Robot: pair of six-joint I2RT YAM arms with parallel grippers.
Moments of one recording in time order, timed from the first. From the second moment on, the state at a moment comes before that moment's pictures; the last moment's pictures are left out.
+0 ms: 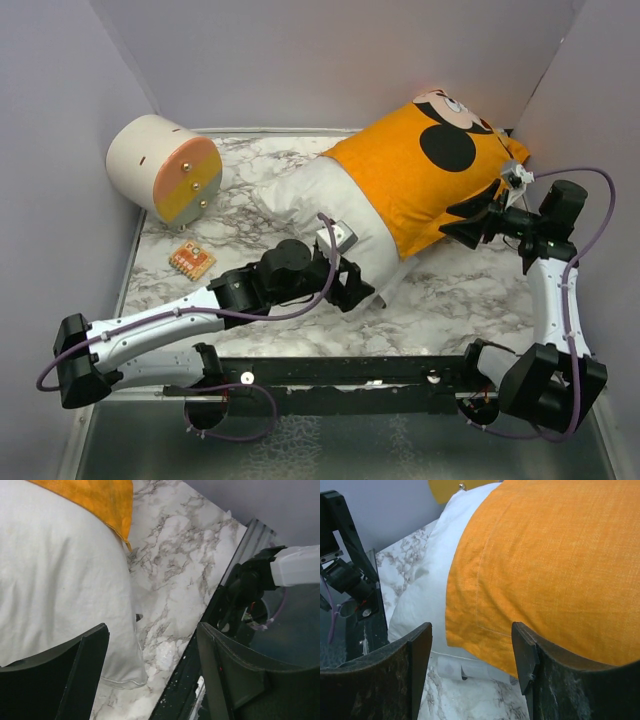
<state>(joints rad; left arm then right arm) -1.09 1.03 0.86 -0.11 0.06 -0.37 -0.34 1.07 0.84 -0.14 -1.46 -0.11</state>
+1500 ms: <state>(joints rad) -1.24 1.78 1.33 -0.49 -0.64 0.21 -0.36 1.06 0.79 -0.20 -1.42 -0.27</state>
